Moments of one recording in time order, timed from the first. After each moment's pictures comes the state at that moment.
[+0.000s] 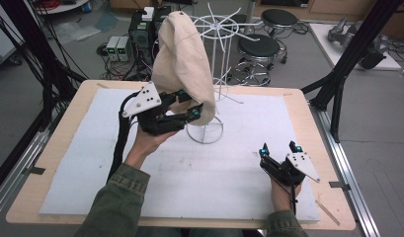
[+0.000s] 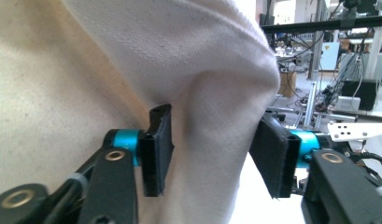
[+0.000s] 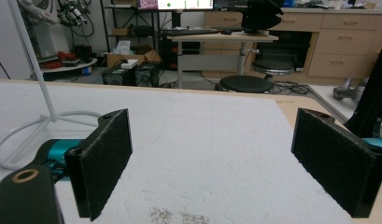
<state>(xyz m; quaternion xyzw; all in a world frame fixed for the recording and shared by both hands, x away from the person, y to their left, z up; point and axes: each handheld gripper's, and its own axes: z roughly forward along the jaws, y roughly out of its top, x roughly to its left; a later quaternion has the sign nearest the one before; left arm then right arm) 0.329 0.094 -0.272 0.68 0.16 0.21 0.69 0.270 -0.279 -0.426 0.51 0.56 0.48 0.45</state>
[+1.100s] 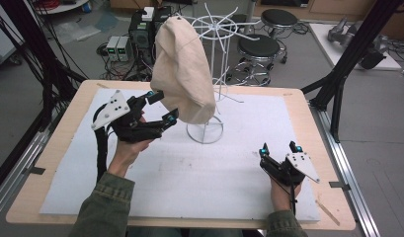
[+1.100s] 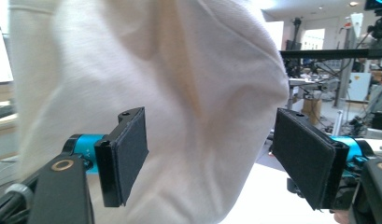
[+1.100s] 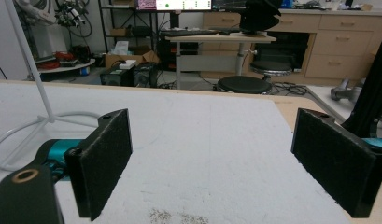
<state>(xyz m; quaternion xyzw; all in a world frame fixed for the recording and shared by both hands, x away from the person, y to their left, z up) 0.310 0.145 -0.286 0.63 0.21 0.24 0.71 0.270 -0.278 -0.426 0.51 0.55 0.48 0.45</state>
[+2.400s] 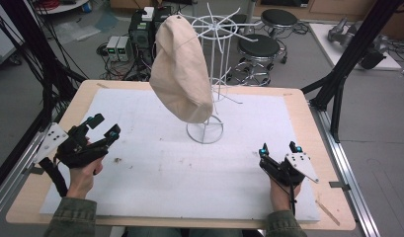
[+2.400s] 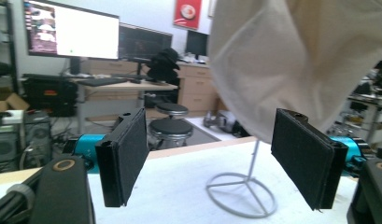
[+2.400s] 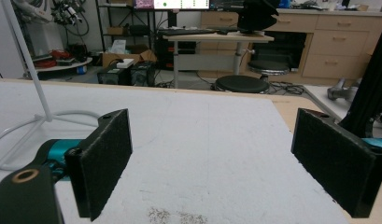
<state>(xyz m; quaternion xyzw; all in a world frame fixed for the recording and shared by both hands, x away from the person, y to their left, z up) 0.273 0.264 -0.351 0.56 0.35 0.31 0.68 0.270 -0.277 -0.426 0.51 0.55 0.48 0.46</state>
